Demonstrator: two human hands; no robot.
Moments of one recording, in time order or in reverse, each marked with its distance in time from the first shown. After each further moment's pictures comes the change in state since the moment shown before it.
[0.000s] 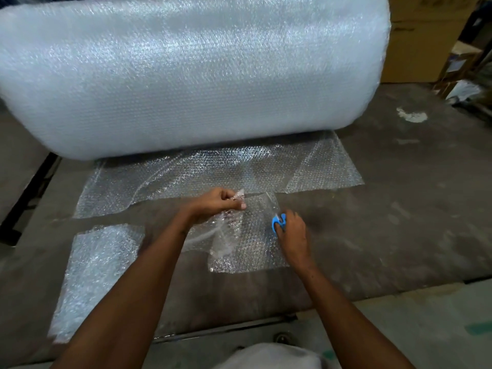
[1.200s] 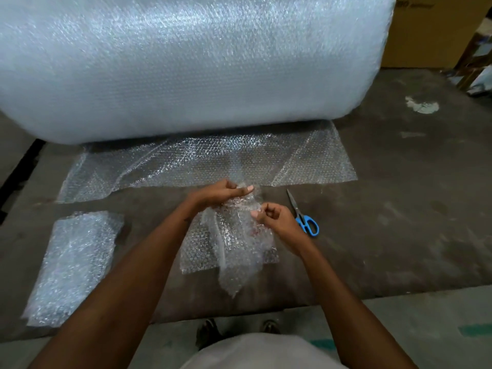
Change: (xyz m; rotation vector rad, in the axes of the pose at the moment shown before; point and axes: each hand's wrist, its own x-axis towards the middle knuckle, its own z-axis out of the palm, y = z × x) left_hand 0.069 0.008 0.045 0.131 0.060 -0.172; right_hand 0.023 0.006 -0.068 0.915 -0.631 0.105
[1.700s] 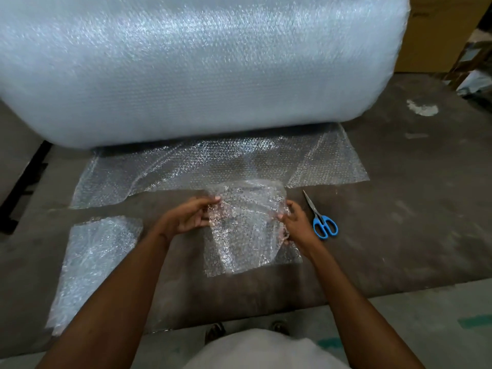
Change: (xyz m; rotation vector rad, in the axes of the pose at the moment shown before) left_hand -0.064 -0.100 -0.056 -0.814 -0.010 -0.175; right_hand 0.016 0.022 0.029 0.011 0.327 0.157
